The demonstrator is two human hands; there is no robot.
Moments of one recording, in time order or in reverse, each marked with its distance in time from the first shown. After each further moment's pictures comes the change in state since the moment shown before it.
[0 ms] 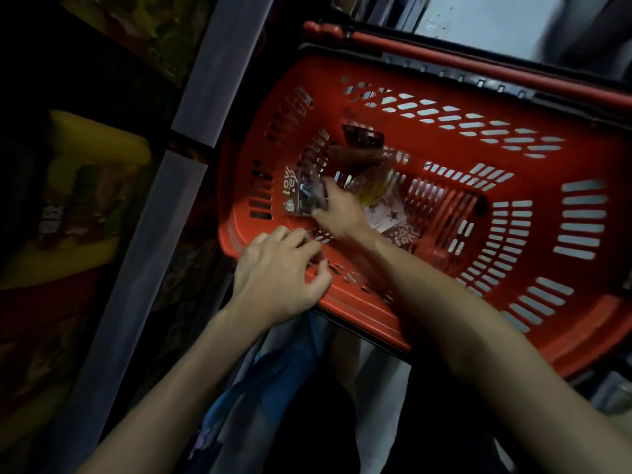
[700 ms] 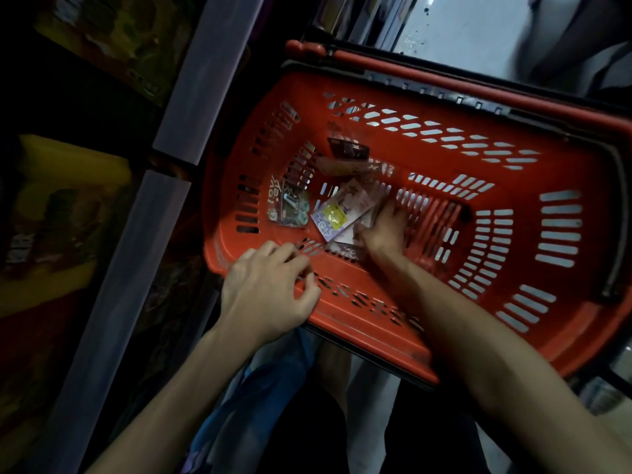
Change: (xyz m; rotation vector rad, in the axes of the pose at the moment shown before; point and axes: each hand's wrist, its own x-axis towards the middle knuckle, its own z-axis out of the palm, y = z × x) left_hand 0.001 0.001 -0.001 -0.038 -0.043 -0.015; right_hand -0.016 0.090 -0.025 0.004 0.304 0.384
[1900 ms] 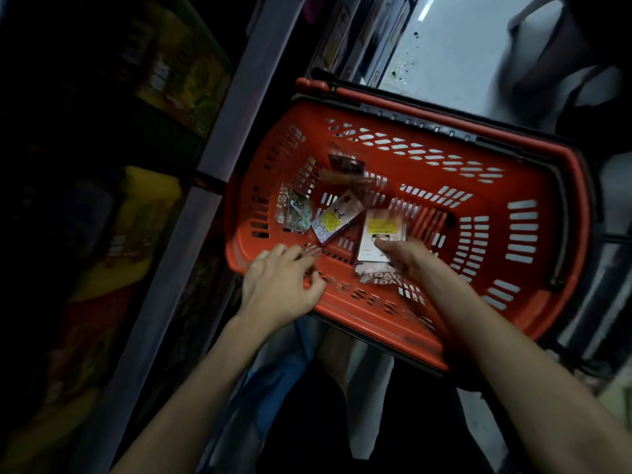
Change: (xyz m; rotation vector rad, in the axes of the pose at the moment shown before) left_hand 0.000 0.000 -0.001 -0.003 -0.063 -0.053; right_hand -0.040 0.013 -0.077 0.624 -0.376 0.543
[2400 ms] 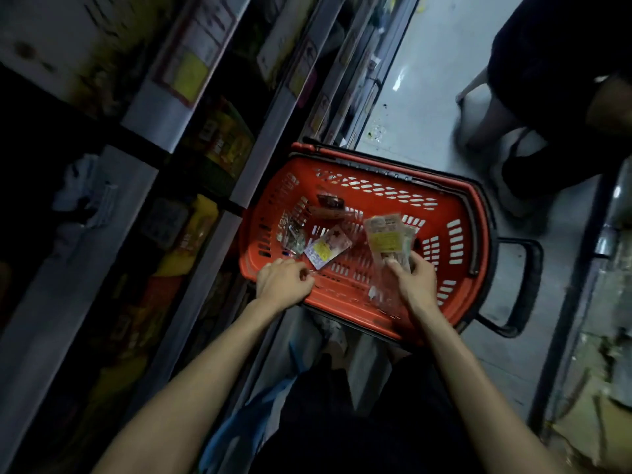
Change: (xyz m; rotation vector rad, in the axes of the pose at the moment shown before) left_hand -0.001 0.018 -0.024 -0.070 -0.057 -0.098; right_hand -0.178 0.011 -0.044 -0.052 0.316 -0.622
